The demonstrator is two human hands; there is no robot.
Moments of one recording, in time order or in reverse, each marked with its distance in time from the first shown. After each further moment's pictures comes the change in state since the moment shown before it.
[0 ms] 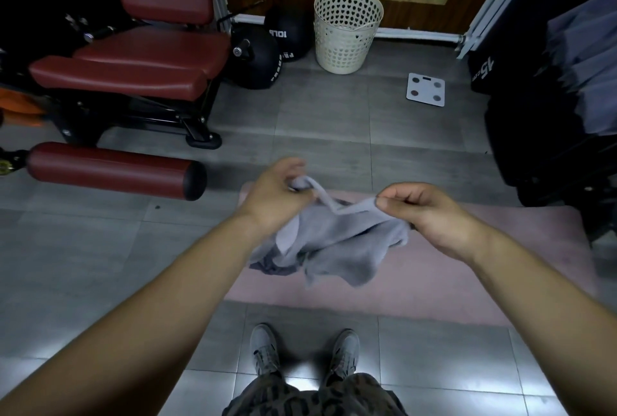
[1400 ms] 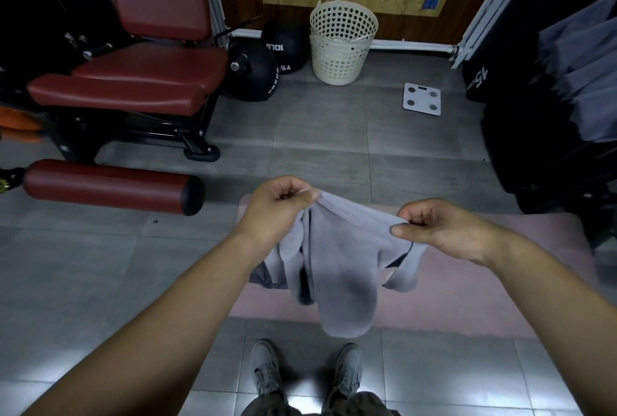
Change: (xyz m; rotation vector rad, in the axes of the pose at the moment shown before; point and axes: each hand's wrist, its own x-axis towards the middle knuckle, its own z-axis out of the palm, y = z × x) left_hand 0.004 0.005 0.003 -0.148 0.036 0.034; right_hand 0.001 -0.001 -0.031 -0.250 -0.060 0.146
